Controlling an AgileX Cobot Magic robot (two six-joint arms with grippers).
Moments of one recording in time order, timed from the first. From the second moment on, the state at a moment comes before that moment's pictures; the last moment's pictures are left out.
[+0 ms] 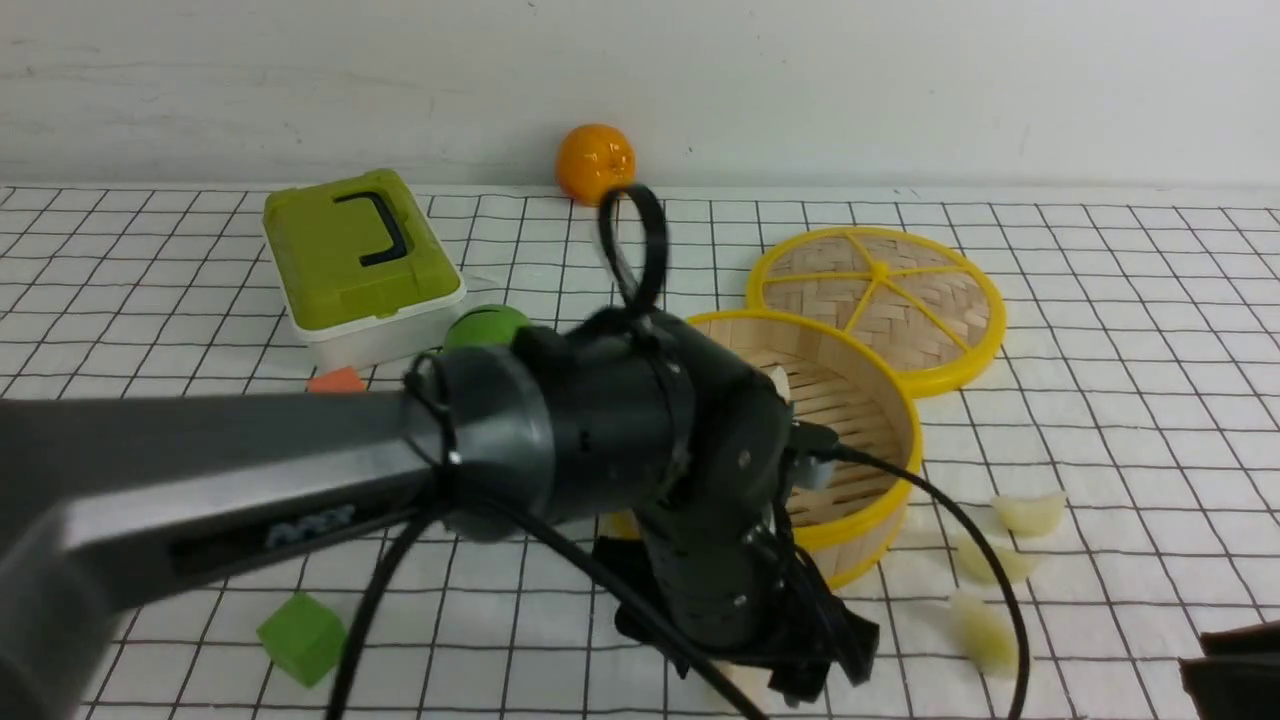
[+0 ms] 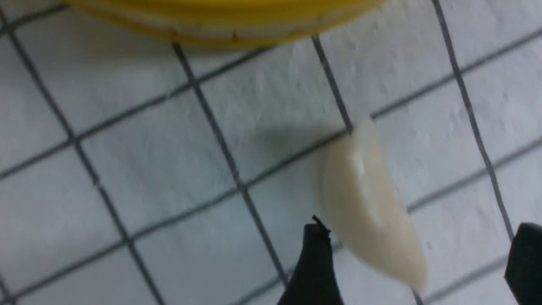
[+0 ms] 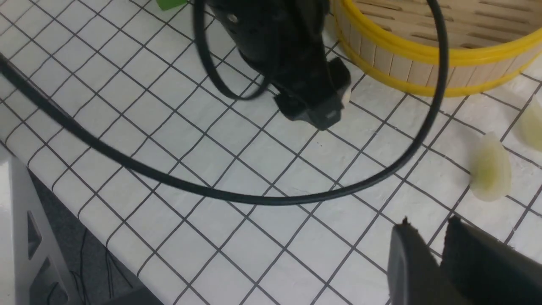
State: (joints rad) right arm 0.23 0.71 -0.78 0.53 1.02 -0.45; left arm -0.85 1.92 -1.40 -0.03 0.81 -0.41
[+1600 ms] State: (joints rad) right arm 0.23 0.73 -0.83 0.39 1.02 -0.36; left arm -0.66 2.11 -1.96 0.12 1.07 -0.36
